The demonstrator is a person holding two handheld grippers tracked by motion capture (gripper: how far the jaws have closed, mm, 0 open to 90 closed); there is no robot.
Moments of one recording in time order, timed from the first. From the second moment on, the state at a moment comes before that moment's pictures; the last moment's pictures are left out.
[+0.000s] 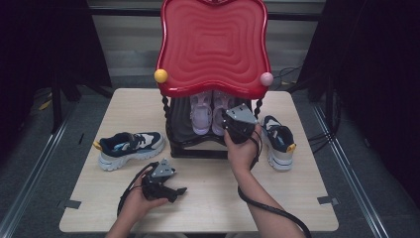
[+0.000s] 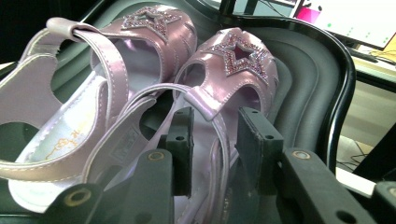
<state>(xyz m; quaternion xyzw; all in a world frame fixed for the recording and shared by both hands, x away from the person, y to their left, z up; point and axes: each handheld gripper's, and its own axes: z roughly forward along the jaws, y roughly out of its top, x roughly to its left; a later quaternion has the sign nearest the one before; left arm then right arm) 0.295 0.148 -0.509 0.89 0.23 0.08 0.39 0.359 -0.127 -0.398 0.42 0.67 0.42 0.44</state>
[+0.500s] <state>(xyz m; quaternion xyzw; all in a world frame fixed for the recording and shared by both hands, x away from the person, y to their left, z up) 0.295 0.148 -0.509 0.89 0.23 0.08 0.39 0.352 -0.132 -0.390 0.42 0.68 0.44 0.42</state>
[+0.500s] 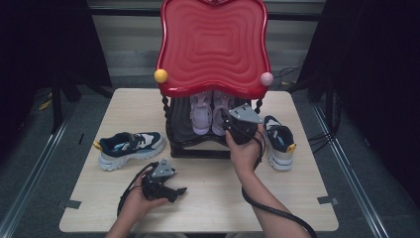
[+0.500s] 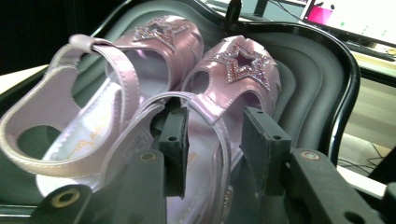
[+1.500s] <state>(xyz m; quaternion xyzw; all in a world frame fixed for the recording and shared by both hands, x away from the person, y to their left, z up) 0.295 0.148 -0.509 0.89 0.23 0.08 0.39 0.324 -0.131 -0.383 0.38 0.71 0.48 0.36</state>
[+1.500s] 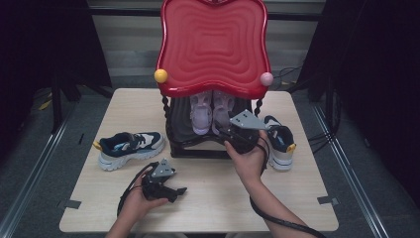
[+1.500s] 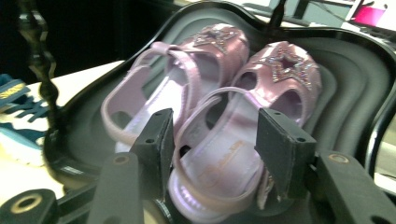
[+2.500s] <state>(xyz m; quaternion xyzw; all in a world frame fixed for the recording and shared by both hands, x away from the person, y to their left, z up) 0.295 0.148 -0.509 0.89 0.23 0.08 0.39 0.298 -0.135 -0.387 0.33 0.76 0.50 0.25</state>
